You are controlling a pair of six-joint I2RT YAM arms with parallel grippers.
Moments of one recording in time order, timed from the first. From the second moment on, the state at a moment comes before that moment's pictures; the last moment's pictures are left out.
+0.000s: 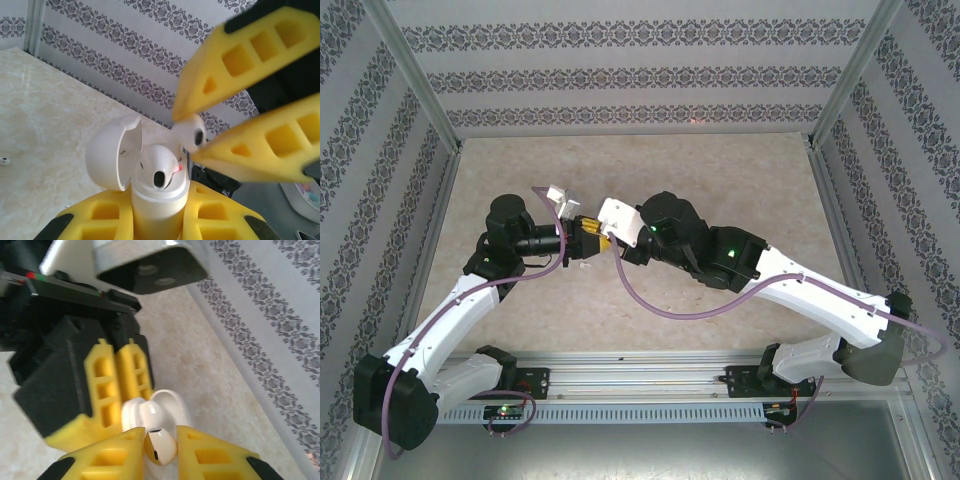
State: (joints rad) left arm -0.33 1.04 0.76 0.14 1.02 -0.30; right arm 1.08 1.33 1.43 -0.59 0.19 -0.36
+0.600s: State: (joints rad) left arm -0.33 1.01 0.75 0.14 0.99 -0.30; right arm 1.05 1.33 1.44 -0.61 0.13 -0.26
